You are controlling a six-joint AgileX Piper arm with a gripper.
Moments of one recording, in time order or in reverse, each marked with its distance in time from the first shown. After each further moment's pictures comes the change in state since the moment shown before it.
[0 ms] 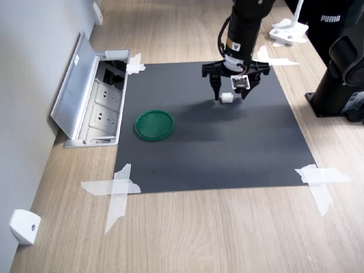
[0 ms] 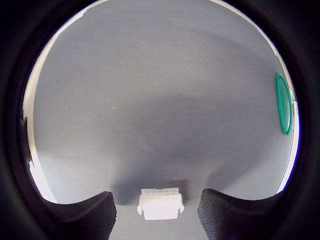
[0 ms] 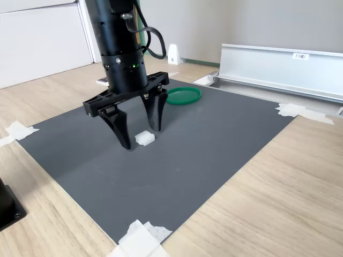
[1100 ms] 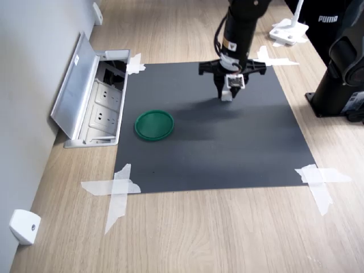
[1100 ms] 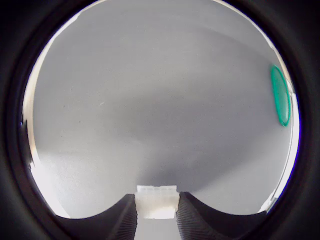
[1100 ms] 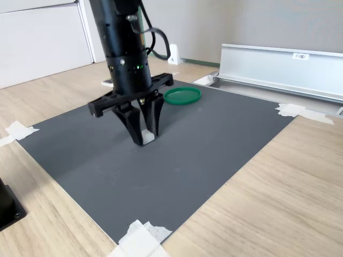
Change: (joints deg) arm 0.0 0.2 -5.4 -0.4 4.6 4.0
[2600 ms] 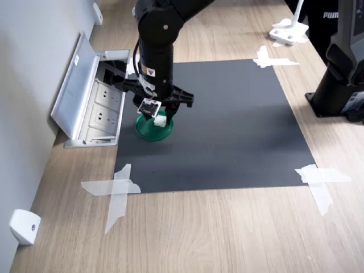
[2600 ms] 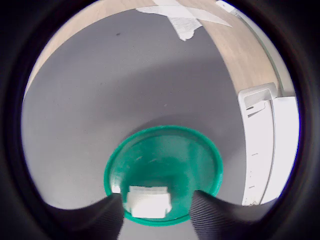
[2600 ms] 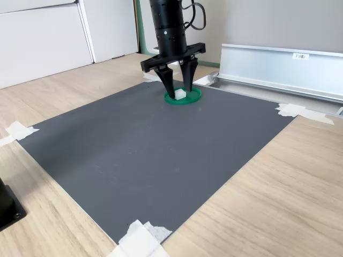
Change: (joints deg) arm 12.1 25.8 -35.8 0.7 6.5 23.3
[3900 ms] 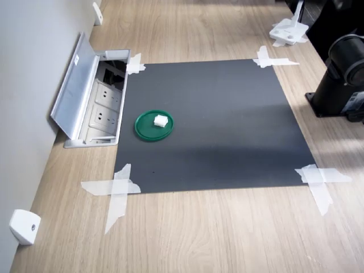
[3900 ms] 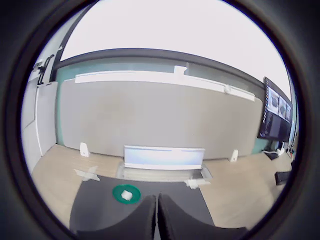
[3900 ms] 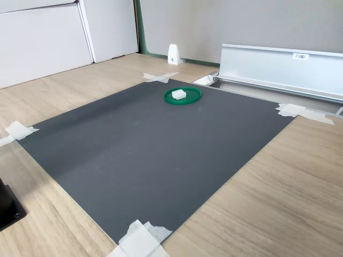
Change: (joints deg) arm -11.0 -106.0 59.9 3.1 -20.9 58.7
